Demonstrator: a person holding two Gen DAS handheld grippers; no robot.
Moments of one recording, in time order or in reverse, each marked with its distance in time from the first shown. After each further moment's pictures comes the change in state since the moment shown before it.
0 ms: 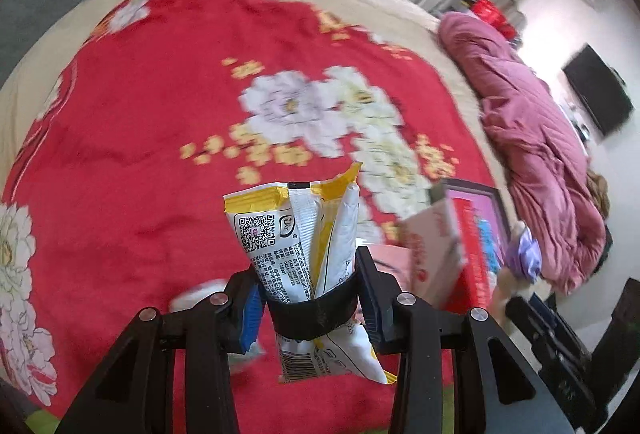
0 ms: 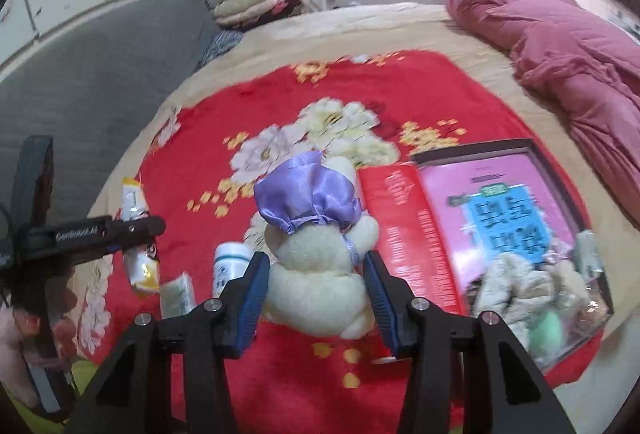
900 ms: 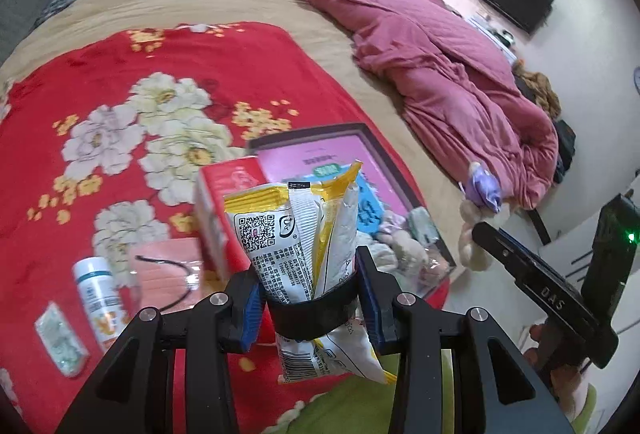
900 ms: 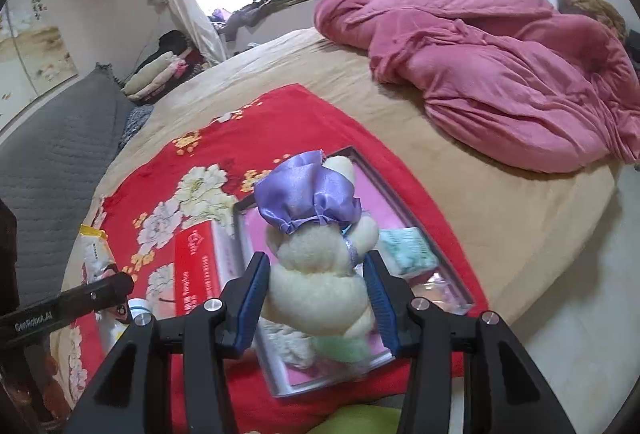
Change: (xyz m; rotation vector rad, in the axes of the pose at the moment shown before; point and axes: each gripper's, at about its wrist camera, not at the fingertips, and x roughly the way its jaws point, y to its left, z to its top) left arm 0.023 -0.228 -0.054 0.352 0.064 -0.143; right arm -0.089 -0.196 -0.010 0.286 -0.117 -0.166
